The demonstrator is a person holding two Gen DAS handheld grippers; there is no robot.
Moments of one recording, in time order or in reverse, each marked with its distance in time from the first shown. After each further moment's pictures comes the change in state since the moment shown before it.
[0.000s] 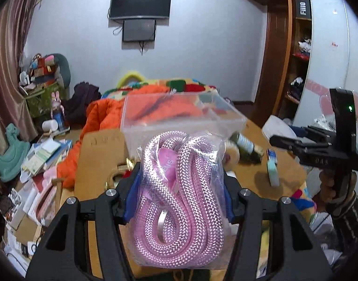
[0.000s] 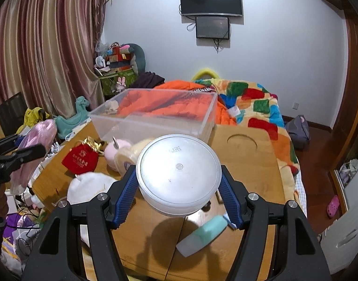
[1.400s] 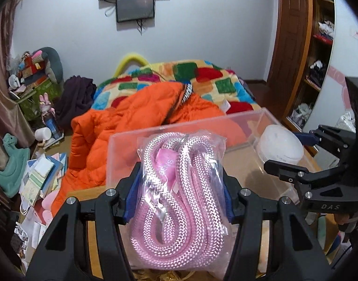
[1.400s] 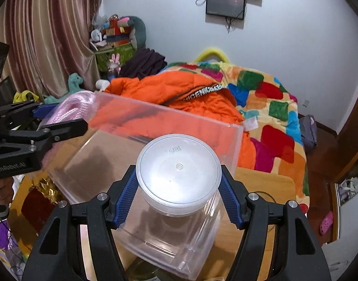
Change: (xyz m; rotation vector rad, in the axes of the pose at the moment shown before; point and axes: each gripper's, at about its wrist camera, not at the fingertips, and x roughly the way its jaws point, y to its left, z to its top) left arm 0.183 0.037 0.106 0.051 0.196 0.032; right arm 0.150 -0.013 0.098 -0.074 0.192 0.009
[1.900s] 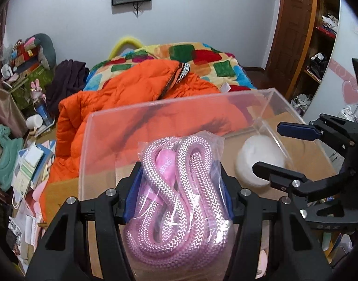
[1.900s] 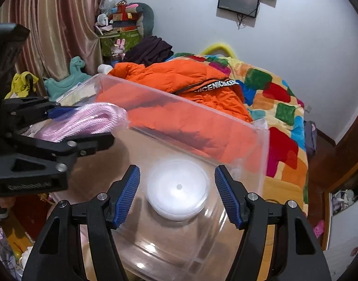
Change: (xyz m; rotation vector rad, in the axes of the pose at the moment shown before) left arm 0.034 -0.002 -0.010 -0.010 0.083 -0.015; right arm 0.025 0.021 0.008 -0.079 0.060 -0.020
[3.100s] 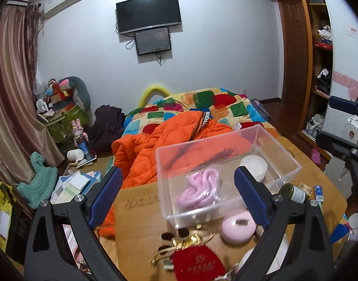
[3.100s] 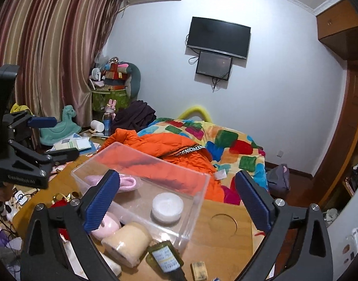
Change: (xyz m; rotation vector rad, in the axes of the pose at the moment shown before) left arm -0.154 0.000 -0.034 0.045 -0.282 0.184; right arm -0.167 0.027 -0.029 0.005 -0.400 -0.158
